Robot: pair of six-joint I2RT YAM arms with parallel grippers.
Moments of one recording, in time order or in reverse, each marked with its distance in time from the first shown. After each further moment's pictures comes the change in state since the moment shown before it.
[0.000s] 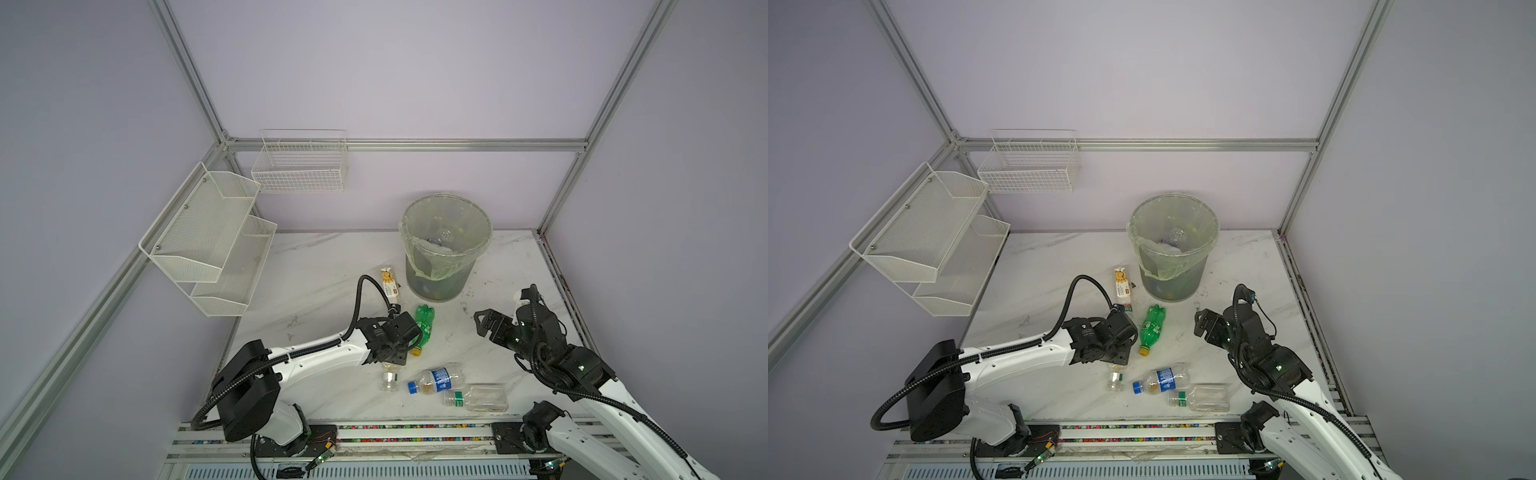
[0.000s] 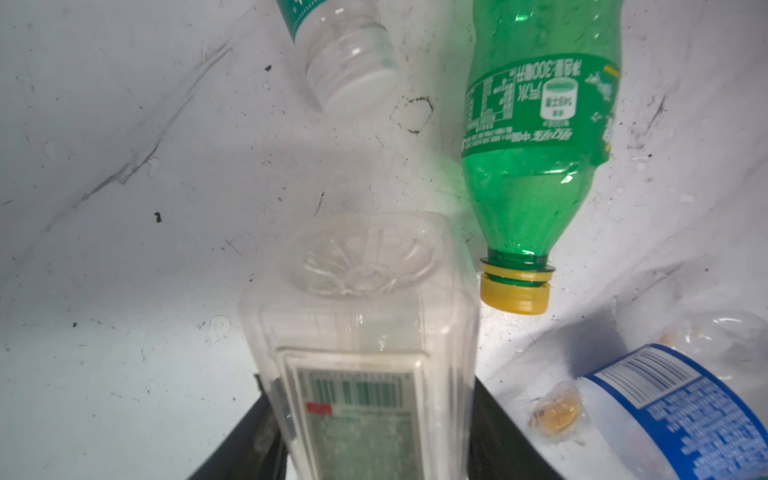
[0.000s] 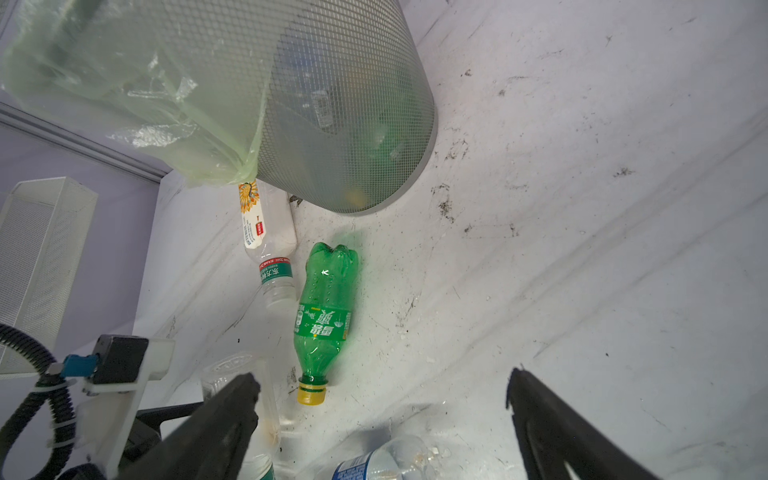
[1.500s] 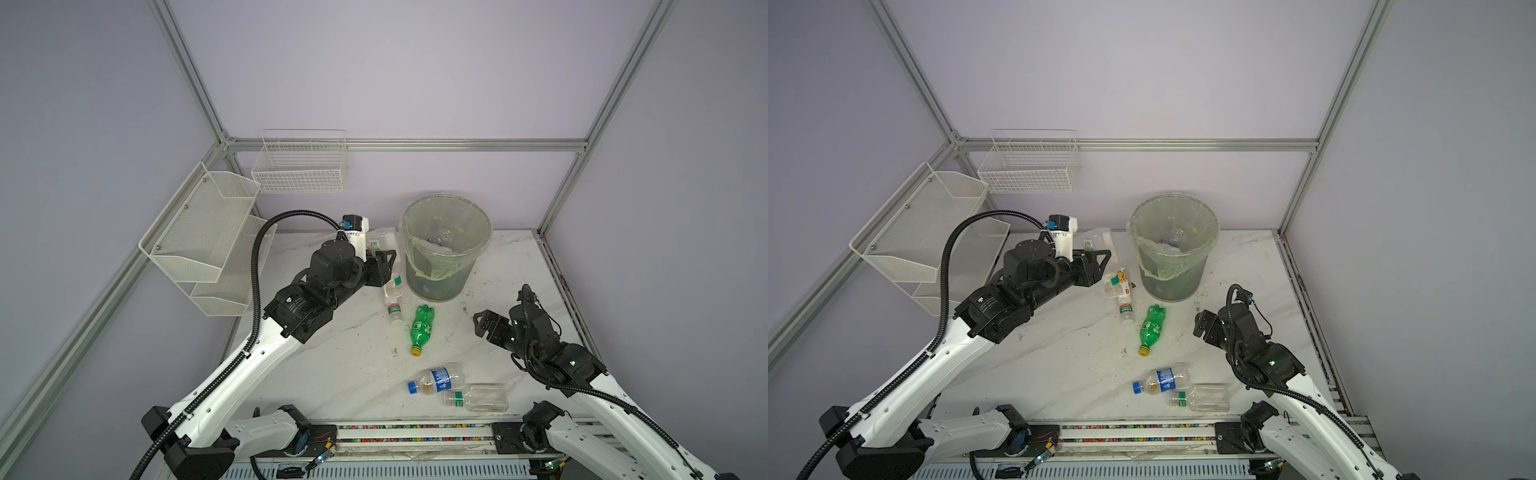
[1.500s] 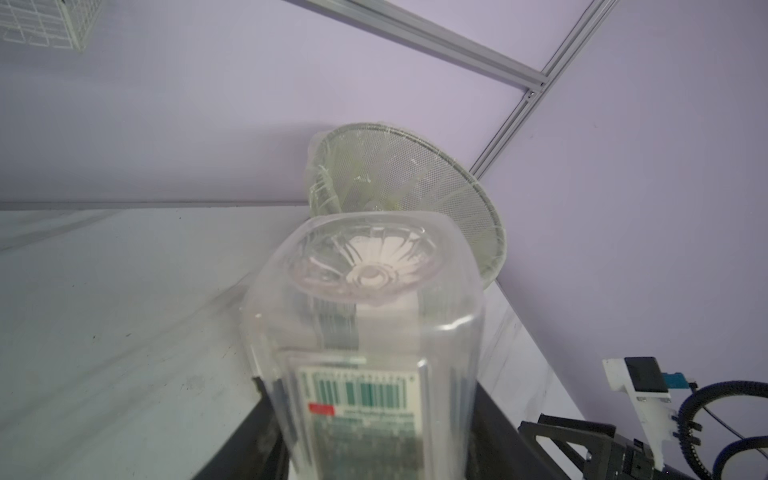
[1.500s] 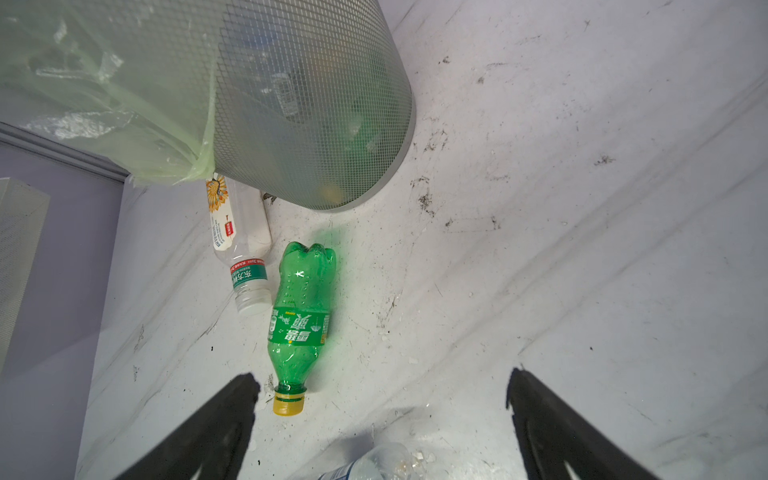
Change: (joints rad) left arm 0.309 -0.285 0.367 0.283 0.128 0.304; right arm 0.000 0.040 -0.027 0.012 0.027 0.010
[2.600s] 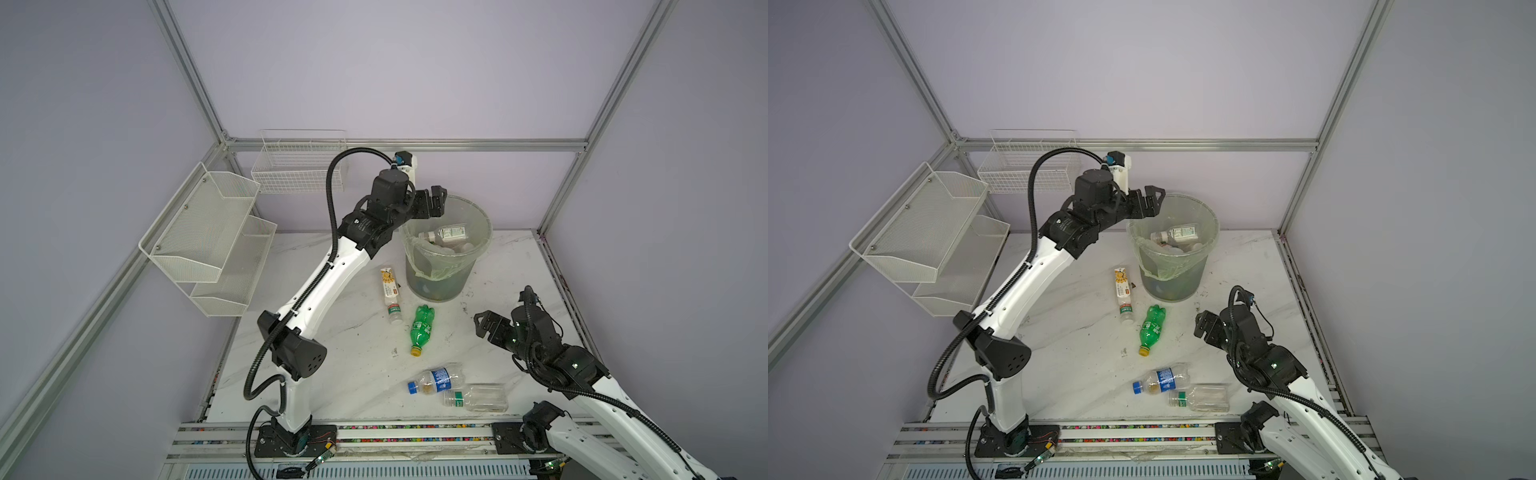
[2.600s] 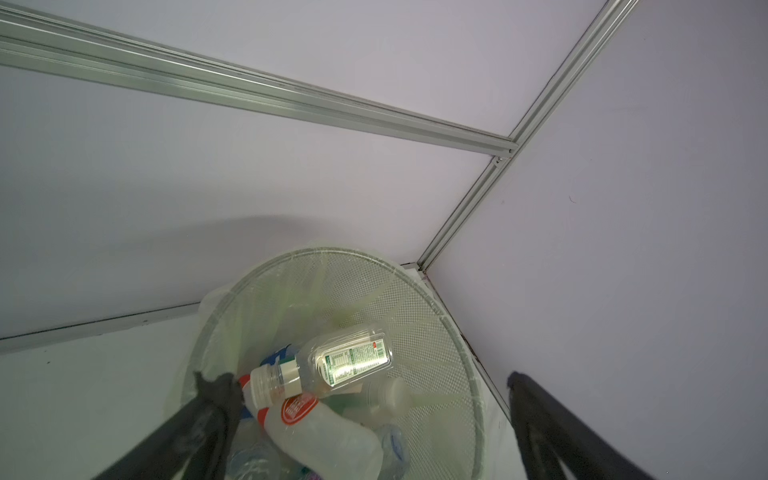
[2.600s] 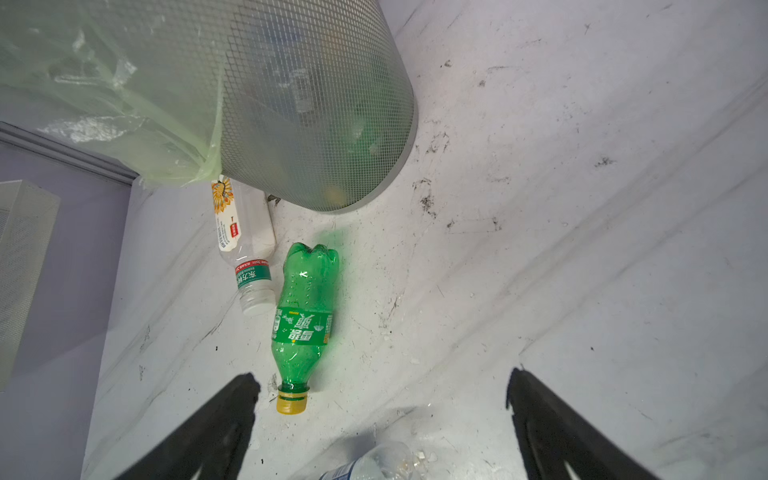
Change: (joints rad) left arm 0.051 0.666 0.828 -0.082 0.085 0.020; right arm 0.000 -0.011 -0.005 0.000 -0.002 0.001
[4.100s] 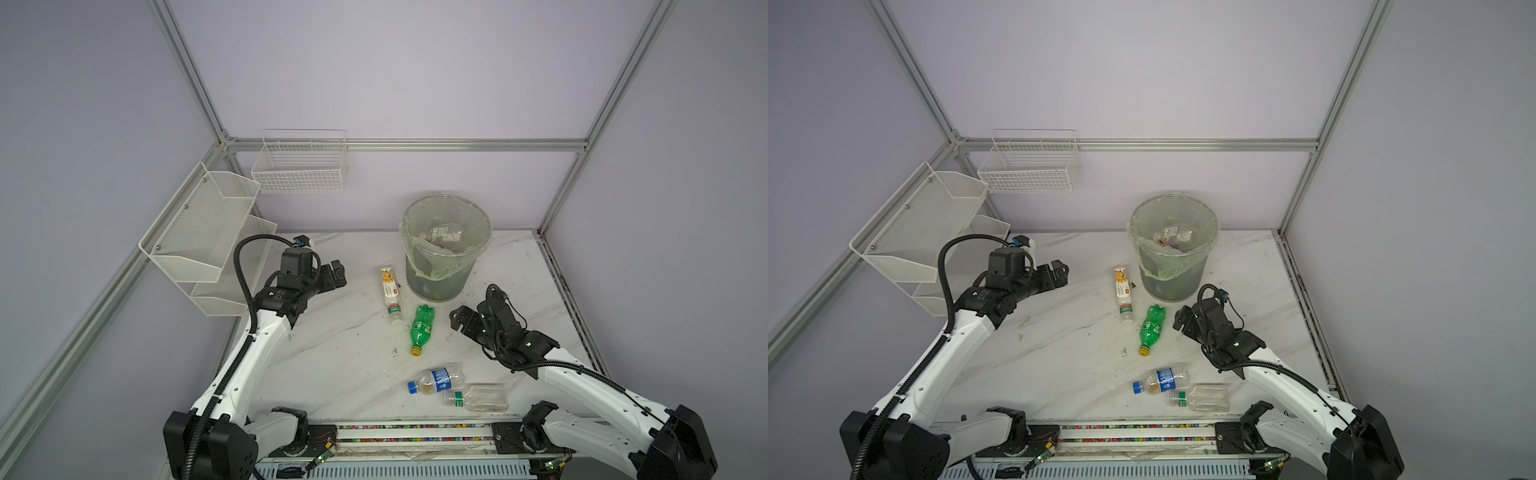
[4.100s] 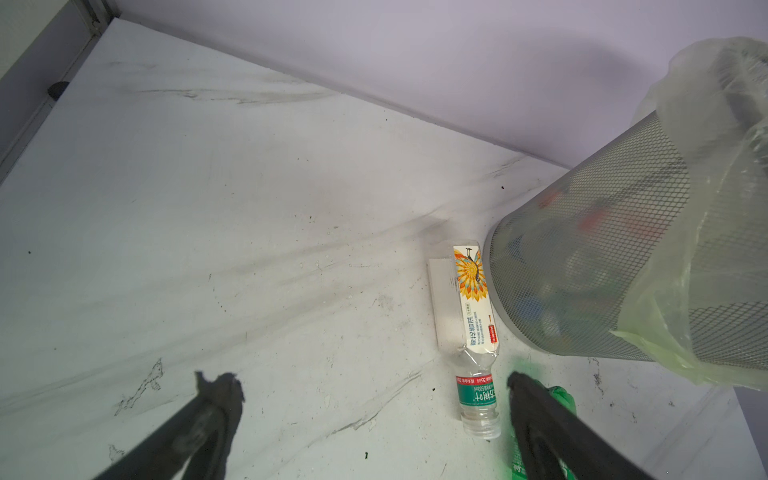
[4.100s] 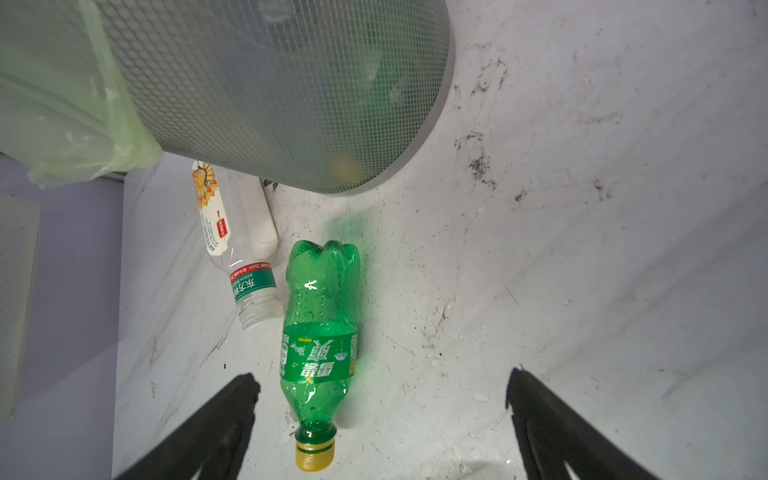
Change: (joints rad) left arm 0.459 -0.661 -1.111 -0.002 0.044 0.009; right arm 0.085 0.306 -0.079 0.333 -0.023 0.163
